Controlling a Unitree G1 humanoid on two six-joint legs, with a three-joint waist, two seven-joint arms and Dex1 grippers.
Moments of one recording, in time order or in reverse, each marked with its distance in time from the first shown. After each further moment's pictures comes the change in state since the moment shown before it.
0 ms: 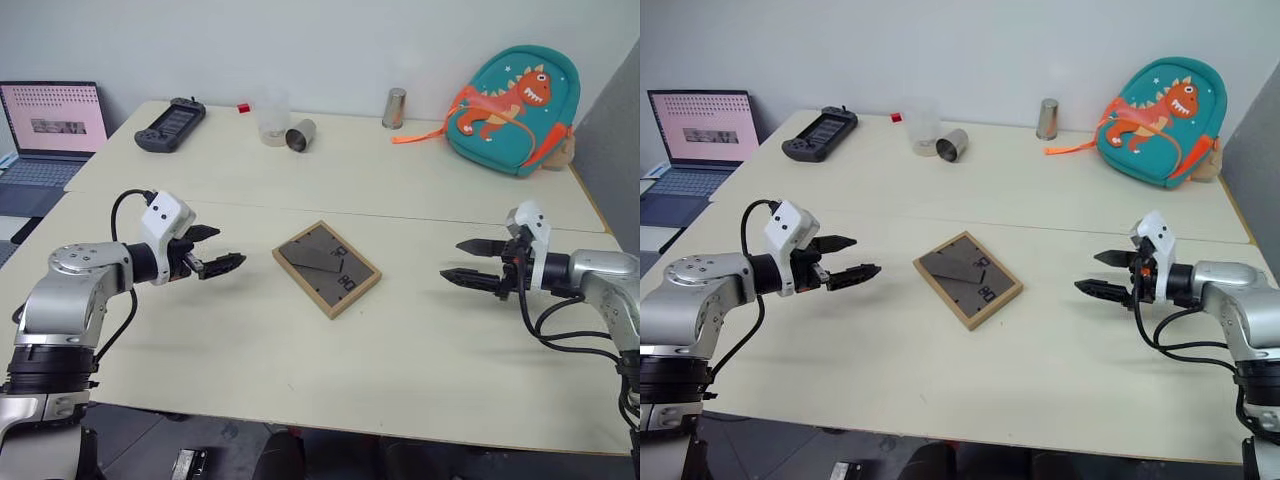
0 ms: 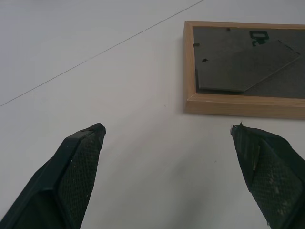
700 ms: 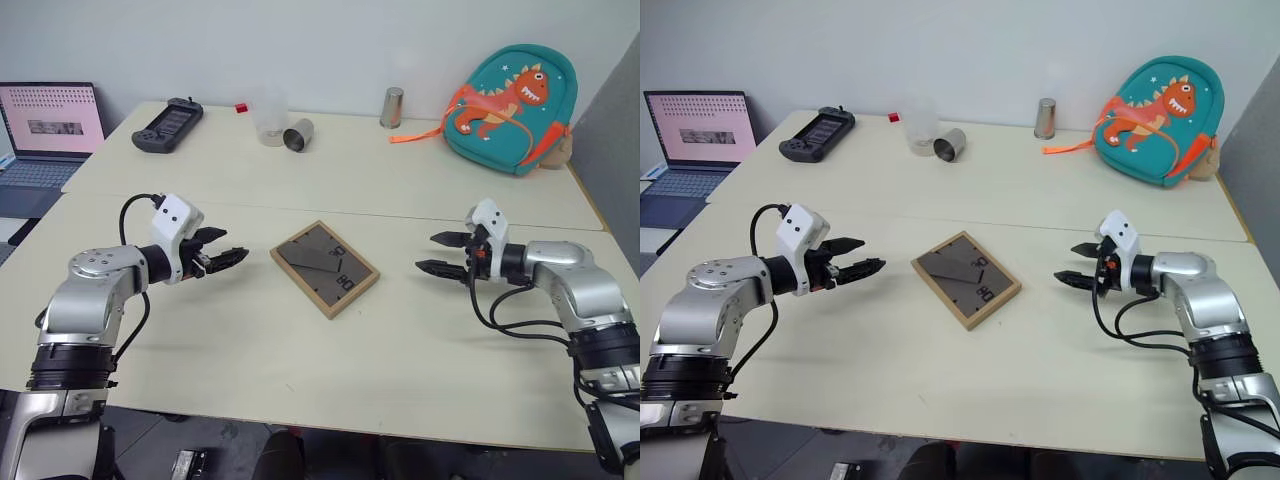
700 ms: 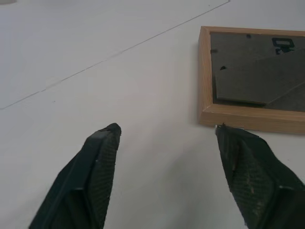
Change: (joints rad) left arm -0.035 -0.093 -0.021 0.080 0.048 -0.080 0.094; right arm -0.147 0.179 0.135 0.247 -0.225 -0.275 -0.062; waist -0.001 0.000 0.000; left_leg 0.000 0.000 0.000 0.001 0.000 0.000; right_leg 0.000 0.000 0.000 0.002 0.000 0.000
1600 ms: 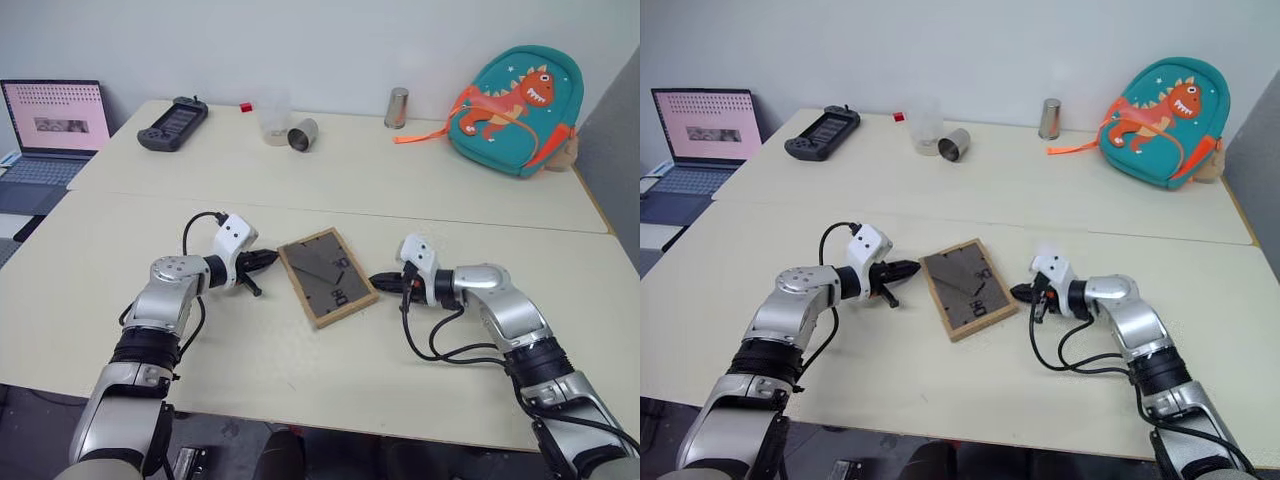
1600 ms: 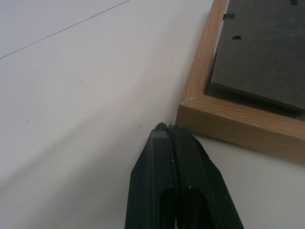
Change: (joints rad) left arm -0.154 -0.224 -0.147 0.350 0.168 -0.230 0.018; right arm 0.096 0.200 0.150 -0.154 -0.123 0.016 -0.035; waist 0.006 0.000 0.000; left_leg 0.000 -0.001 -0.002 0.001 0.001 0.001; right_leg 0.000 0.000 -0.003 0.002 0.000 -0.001
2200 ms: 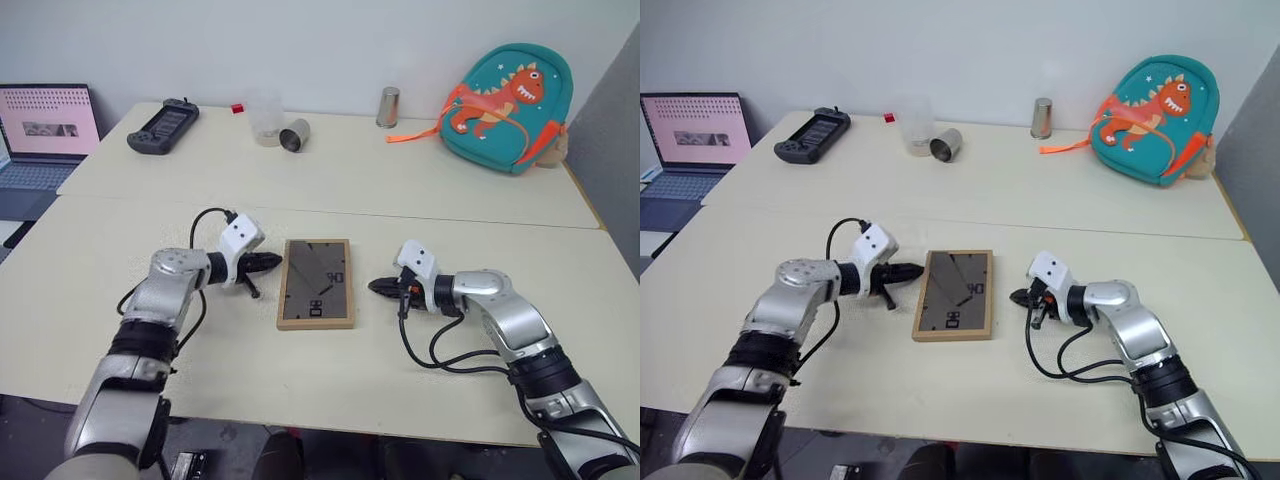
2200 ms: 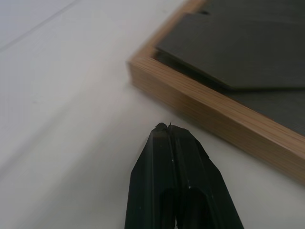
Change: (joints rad) left arm 0.103 0.098 -0.038 -0.233 0.010 0.104 -0.154; right arm 0.017 -0.011 0.000 -0.053 -0.008 0.062 -0.086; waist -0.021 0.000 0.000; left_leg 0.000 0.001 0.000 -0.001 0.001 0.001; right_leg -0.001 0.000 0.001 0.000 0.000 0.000
